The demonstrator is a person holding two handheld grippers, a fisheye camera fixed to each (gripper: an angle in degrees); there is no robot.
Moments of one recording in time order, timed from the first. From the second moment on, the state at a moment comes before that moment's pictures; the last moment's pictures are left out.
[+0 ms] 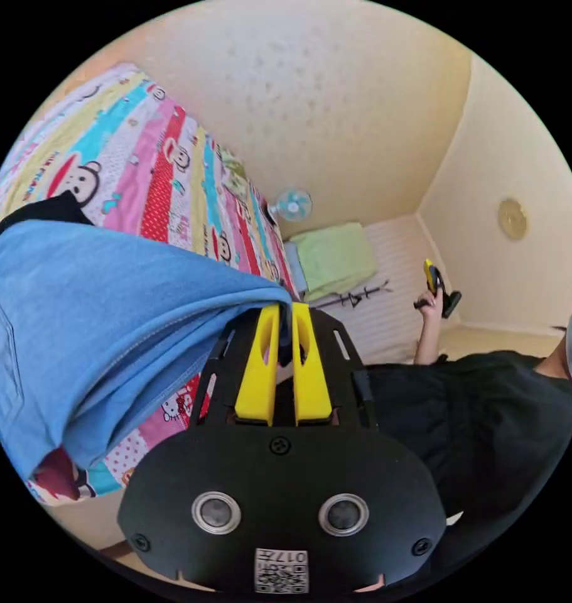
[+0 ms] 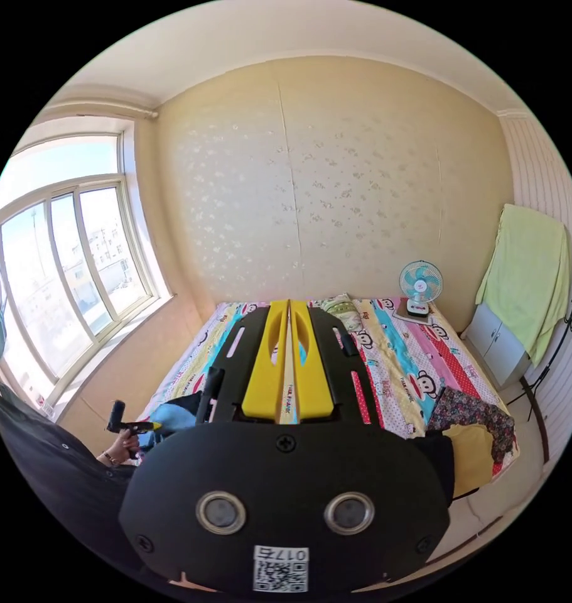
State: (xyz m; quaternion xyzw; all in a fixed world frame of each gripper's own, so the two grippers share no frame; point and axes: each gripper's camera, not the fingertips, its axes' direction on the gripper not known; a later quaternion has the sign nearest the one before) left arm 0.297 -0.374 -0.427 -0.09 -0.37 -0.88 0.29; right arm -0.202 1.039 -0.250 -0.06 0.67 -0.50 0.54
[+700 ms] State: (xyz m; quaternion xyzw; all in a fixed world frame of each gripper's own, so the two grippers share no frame) left arm 0.593 -0.499 -0.314 0.17 -0.65 -0.70 -0.24; right arm -0.138 1.031 -0.275 -0.12 0.64 -0.40 0.64
